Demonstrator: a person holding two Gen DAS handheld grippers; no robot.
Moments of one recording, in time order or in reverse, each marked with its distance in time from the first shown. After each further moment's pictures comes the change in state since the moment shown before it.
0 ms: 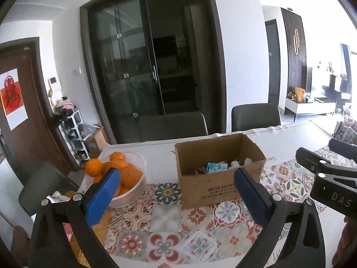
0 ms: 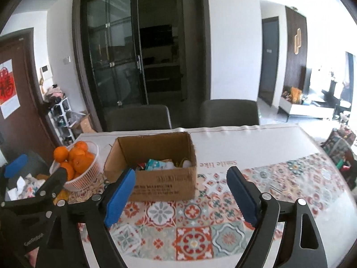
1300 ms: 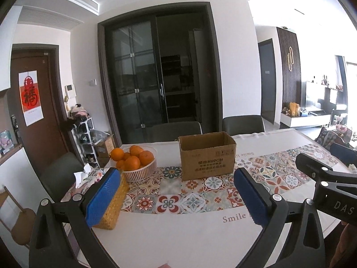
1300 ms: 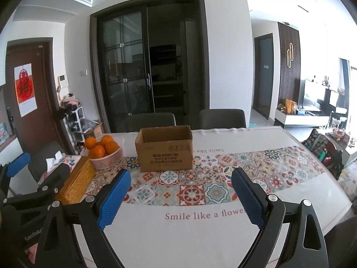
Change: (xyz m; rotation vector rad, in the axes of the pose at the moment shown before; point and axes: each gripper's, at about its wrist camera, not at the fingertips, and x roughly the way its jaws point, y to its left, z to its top) left arm -0.237 0.007 -0.095 -0.035 -0.132 0.019; right arm -0.216 0.000 -0.110 -0.014 -0.122 0.033
